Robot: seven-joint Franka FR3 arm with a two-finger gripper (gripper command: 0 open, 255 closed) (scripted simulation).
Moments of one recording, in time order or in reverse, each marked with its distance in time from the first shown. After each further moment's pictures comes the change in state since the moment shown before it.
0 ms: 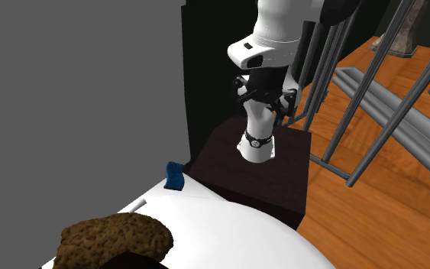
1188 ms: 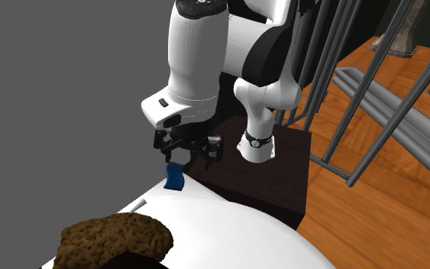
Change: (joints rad) arm -0.028 0.434 -0.196 0.158 -0.180 0.366 -0.390
